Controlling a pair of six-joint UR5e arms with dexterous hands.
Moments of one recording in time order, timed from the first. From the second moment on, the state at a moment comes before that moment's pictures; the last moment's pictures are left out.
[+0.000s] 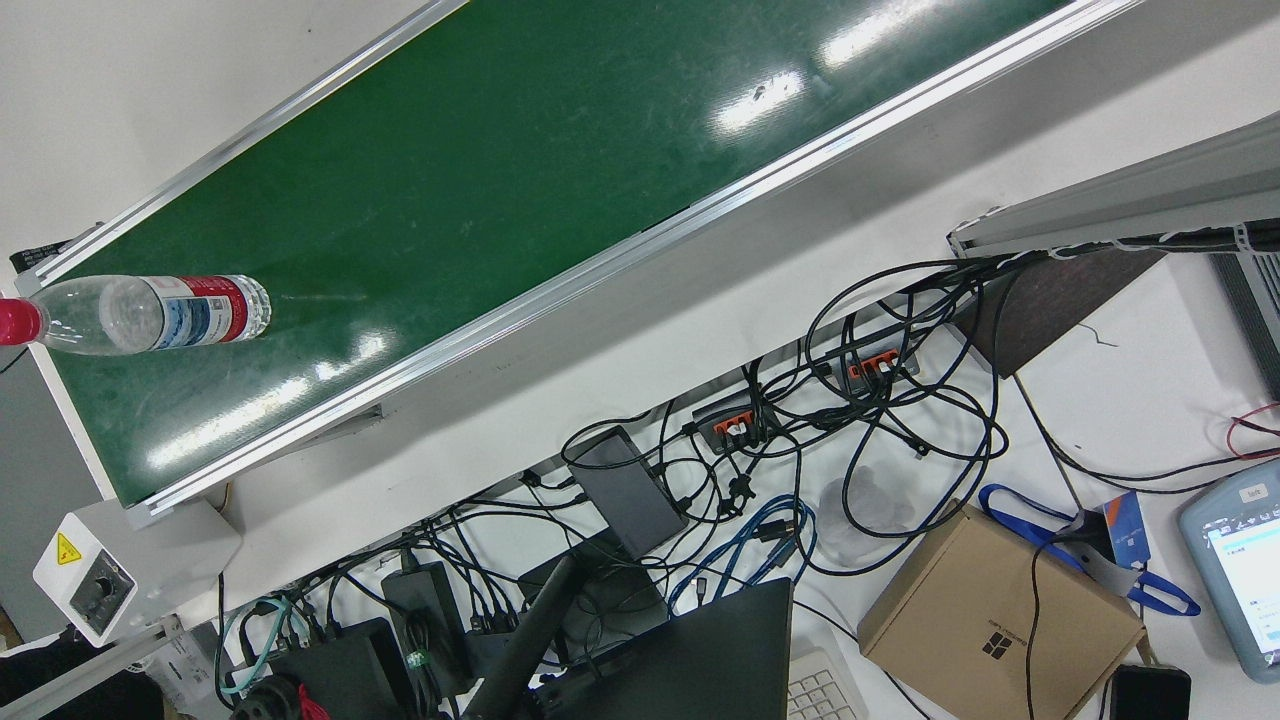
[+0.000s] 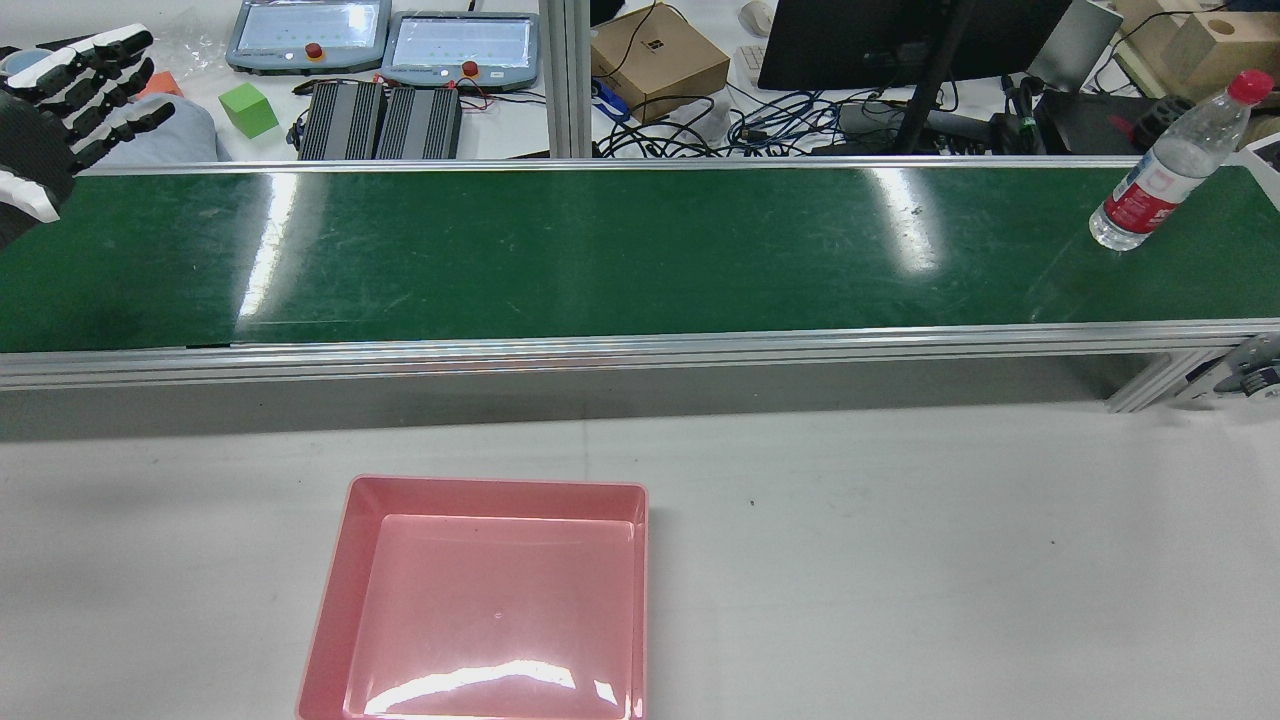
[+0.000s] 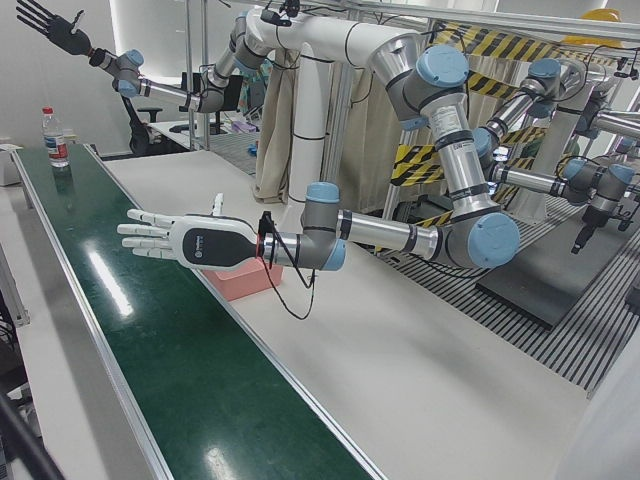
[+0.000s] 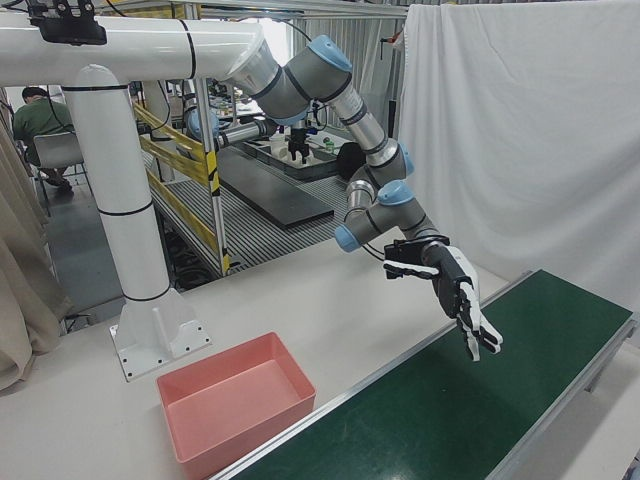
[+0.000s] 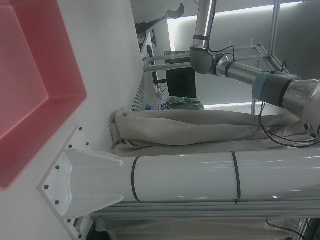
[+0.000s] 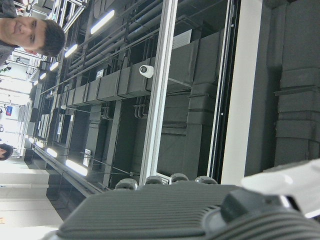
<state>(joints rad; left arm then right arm) -1.07 -1.71 -1.99 0.10 1.47 0.29 1.95 -1.50 1.49 -2.61 -1.55 -0.04</state>
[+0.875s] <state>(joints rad) -1.10 -1.71 -1.88 0.02 1.48 0.27 1.95 -1.50 1.49 -2.61 -1.55 -0.04</state>
